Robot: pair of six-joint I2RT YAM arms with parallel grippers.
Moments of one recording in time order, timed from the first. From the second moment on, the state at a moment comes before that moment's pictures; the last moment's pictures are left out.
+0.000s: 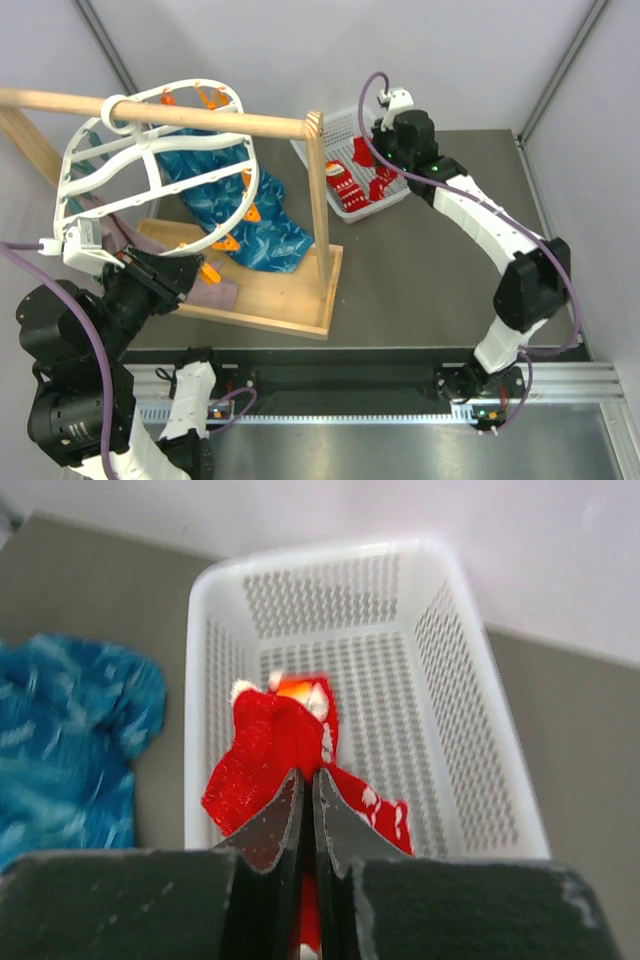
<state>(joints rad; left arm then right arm) 0.28 0.72 1.85 -1.38 0.53 -0.62 0.49 1.77 1.66 -0.19 0.10 0.08</state>
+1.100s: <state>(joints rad) 0.28 0.68 1.78 -1.36 0.56 -0.66 1.46 1.10 1.02 -0.04 0.25 0.91</state>
